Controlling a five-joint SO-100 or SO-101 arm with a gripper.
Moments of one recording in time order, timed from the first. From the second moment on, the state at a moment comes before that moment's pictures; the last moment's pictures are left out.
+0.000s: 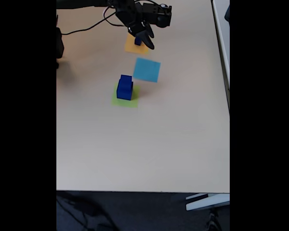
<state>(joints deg) 0.9 87.7 77.7 59.4 91.3</state>
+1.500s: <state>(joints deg) -13.4 64.1 64.7 73.1 113.9</state>
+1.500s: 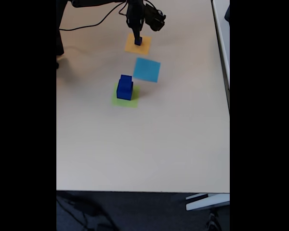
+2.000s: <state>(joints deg) -13.4 58.9 61.3 74.4 111.7</state>
